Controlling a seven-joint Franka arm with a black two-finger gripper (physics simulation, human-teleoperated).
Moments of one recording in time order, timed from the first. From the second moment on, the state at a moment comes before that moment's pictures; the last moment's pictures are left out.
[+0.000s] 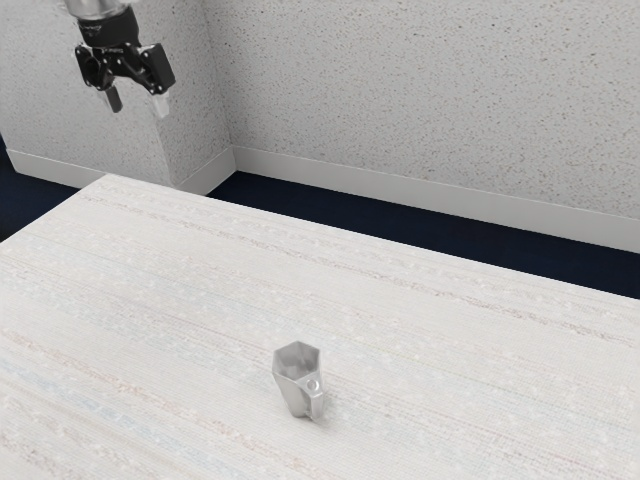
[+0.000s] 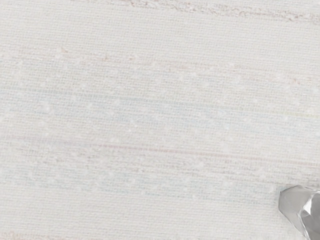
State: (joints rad) arm 0.08 0.11 0.07 -1.26 -0.04 1.41 0.07
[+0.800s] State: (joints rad) arm 0.03 0.11 -0.23 -1.80 -0.15 1.72 -0.16
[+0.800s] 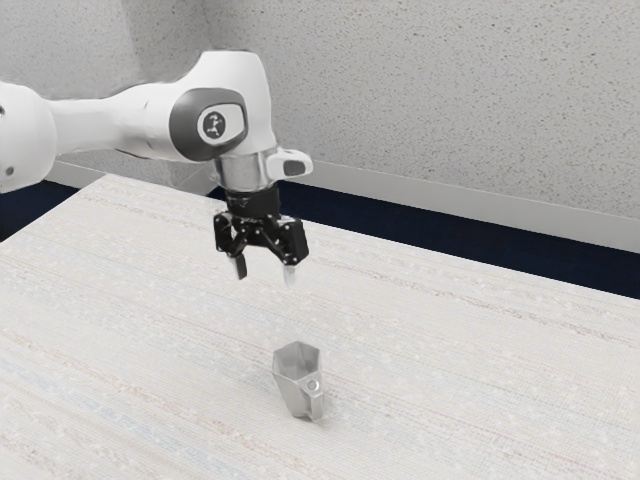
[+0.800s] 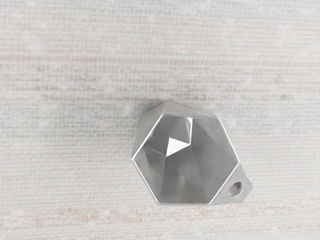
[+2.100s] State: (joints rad) arm -0.24 0.11 -0.23 -2.26 -0.10 2.34 -1.13
